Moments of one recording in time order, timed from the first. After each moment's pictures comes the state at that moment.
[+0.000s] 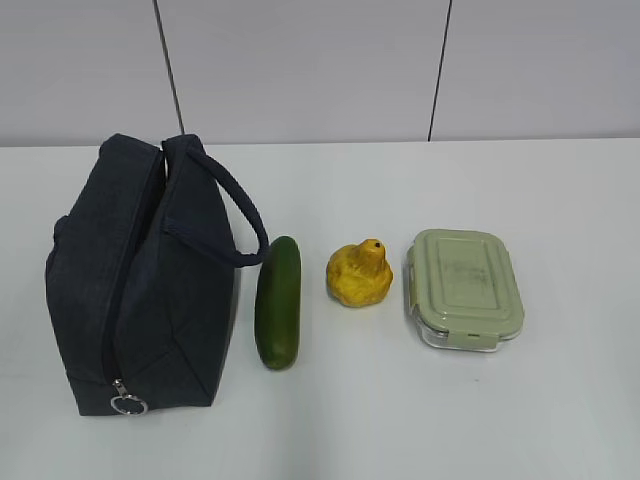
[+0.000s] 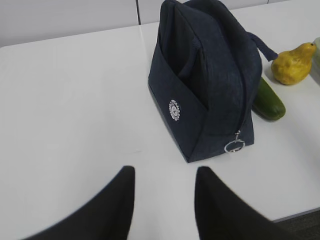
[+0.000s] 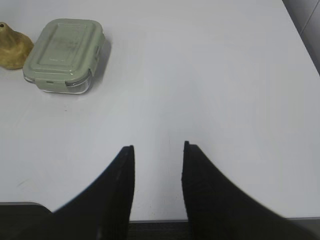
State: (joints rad) left arm -0.03 -0.01 -0.54 -0.11 1.12 0.13; right arm 0.04 -0.02 -0.50 -0.09 1.15 0.04
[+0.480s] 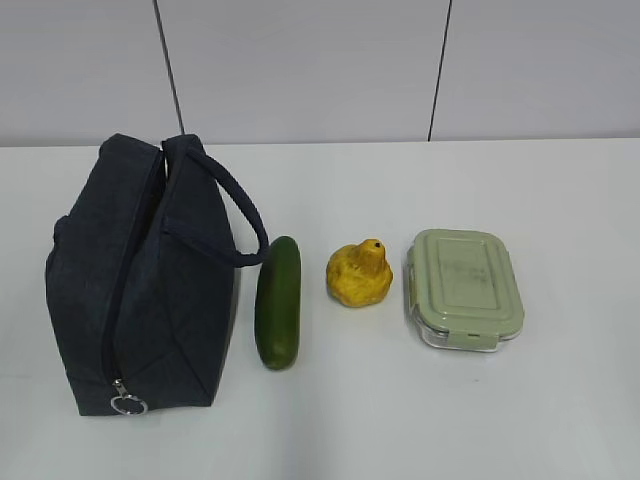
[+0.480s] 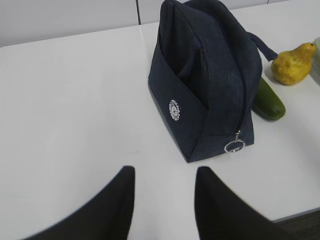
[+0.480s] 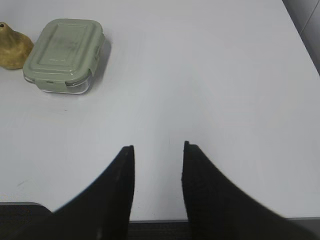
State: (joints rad) left arm -0.03 -0.01 -0.54 -0.11 1.12 0.13; right arm 0.04 -0.02 -0.50 -0.09 1.15 0.04
